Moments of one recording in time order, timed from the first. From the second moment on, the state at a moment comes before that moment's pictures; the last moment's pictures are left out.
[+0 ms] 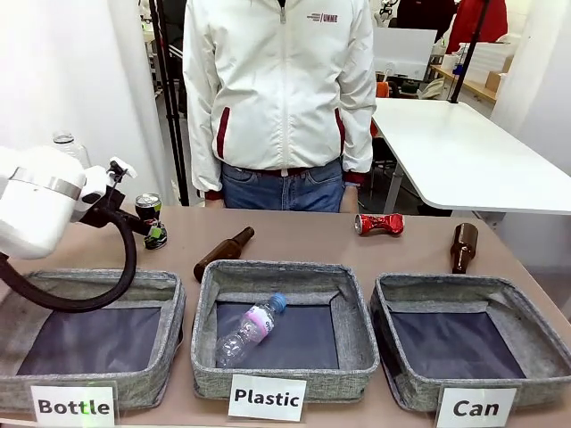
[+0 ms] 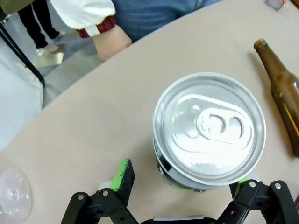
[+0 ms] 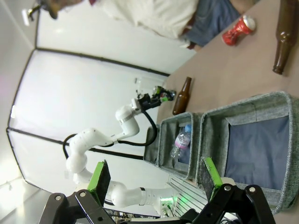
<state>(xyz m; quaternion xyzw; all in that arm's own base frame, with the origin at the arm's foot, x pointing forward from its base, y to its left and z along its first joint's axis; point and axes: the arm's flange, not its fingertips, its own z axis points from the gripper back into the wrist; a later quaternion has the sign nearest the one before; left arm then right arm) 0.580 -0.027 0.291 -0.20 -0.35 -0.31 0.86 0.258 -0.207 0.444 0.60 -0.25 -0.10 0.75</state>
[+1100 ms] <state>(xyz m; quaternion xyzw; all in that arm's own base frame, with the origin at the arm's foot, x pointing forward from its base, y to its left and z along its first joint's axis) 0.582 -0.029 0.282 -0.24 -0.41 -0.31 0.83 0.258 -0.207 0.444 0.60 -0.26 -0.10 0.75</state>
